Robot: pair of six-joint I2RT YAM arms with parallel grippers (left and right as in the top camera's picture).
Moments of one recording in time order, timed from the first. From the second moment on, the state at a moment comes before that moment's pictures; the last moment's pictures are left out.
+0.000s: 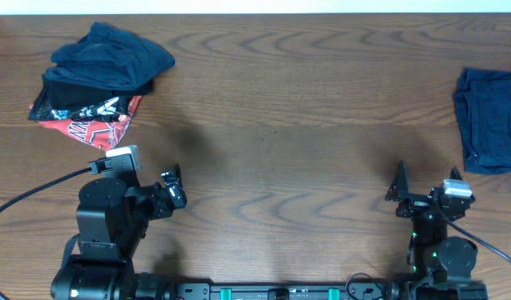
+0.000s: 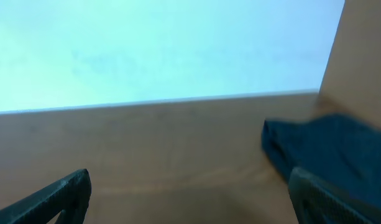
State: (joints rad) left arm -0.10 0.59 0.81 -0.86 0.01 -0.33; right arm -0.07 0.01 0.09 -0.07 0.05 0.04
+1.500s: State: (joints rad) left arm -0.10 0.59 0.81 -0.86 0.01 -0.33; right arm -0.07 0.01 0.01 -0.07 0.01 -0.01
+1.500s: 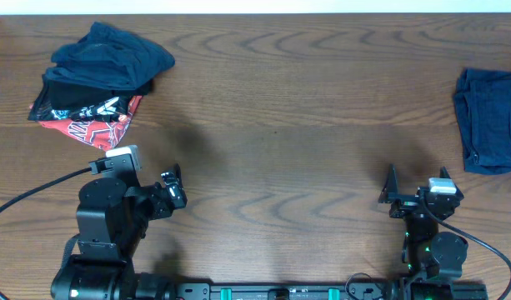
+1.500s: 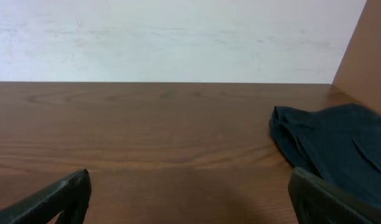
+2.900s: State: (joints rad) left arm 0.06 0.02 0.01 -0.07 -0.01 -0.11; right arm -0.07 0.01 0.01 -0.07 0.01 -0.01
